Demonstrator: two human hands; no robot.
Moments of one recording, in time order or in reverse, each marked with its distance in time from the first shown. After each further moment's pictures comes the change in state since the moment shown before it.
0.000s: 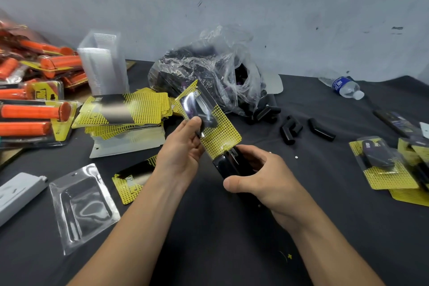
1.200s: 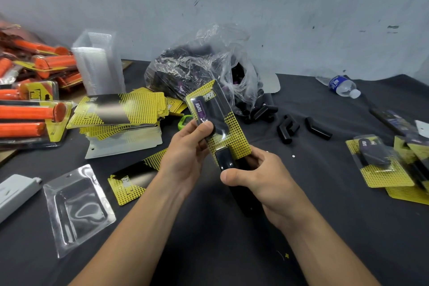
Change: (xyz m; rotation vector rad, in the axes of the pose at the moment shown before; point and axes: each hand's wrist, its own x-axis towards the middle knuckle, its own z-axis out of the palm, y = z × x) left_hand -0.020 -0.002 0.013 0.057 -0.173 0.023; right_hand -0.001 -0.005 0.007 0.245 0.001 0.060
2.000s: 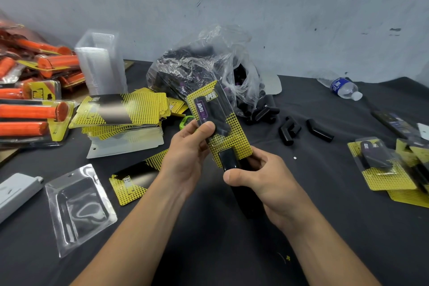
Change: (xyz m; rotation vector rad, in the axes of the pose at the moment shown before) left_hand -0.002 0.003 0.003 0.059 0.020 0.027; right_hand 0.001 -0.001 0.001 0.060 -0.010 0.002
